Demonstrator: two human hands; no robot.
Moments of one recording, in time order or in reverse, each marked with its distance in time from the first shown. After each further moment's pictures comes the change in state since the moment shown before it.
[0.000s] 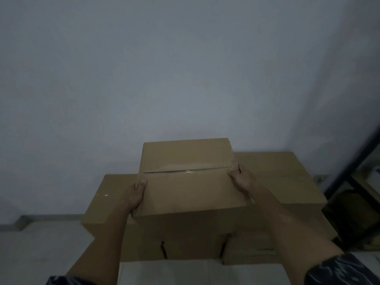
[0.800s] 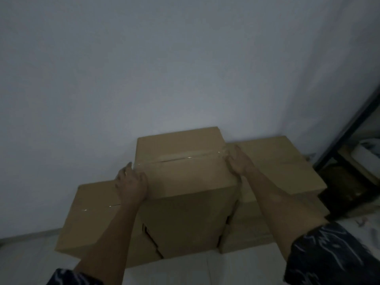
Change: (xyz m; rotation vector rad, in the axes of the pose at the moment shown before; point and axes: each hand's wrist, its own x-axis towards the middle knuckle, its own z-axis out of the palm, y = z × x) left_hand 0.111 0.039 0.061 0.257 0.307 0.159; right_hand 0.107 0.018 -0.009 -0.333 0.099 0.011
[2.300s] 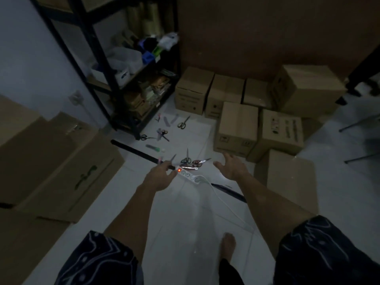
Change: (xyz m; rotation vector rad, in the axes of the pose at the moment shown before) left_hand -0.798 0.336 0.239 0.171 -1.194 0.942; right_hand -0.737 0.620 -0.235 -0.021 0.240 0.894
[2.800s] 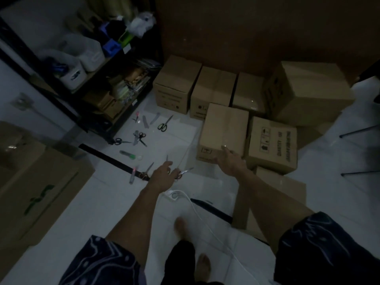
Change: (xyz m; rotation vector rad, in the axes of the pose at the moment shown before) left_hand 0.226 0.165 0.065 -0.245 -0.126 -0.177; right_hand 0.233 0.112 -0.125 0.052 -0.101 0.064
